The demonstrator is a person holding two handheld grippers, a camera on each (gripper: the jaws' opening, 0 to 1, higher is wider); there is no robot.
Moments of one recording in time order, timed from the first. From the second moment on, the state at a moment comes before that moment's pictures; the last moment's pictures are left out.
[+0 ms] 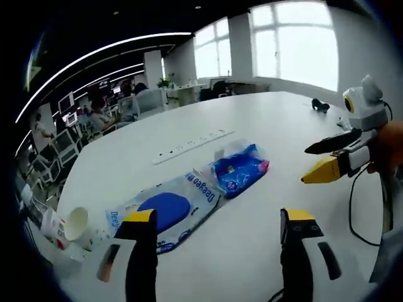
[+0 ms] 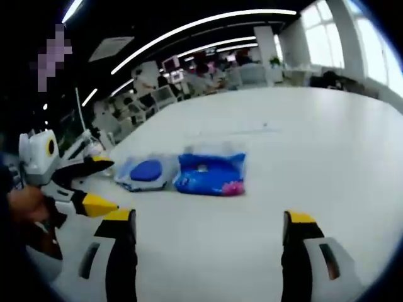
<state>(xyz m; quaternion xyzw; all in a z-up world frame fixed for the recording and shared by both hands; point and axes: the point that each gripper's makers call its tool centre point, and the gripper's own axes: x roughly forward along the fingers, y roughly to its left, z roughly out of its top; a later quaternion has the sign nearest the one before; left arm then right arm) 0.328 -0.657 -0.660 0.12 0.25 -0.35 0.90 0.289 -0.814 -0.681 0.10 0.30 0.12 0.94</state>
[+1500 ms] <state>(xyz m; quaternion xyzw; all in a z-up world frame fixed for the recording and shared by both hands) 0.219 -0.563 -0.675 0.09 0.27 -0.29 0.91 0.194 -0.743 -0.692 0.08 0.30 0.19 0.93</state>
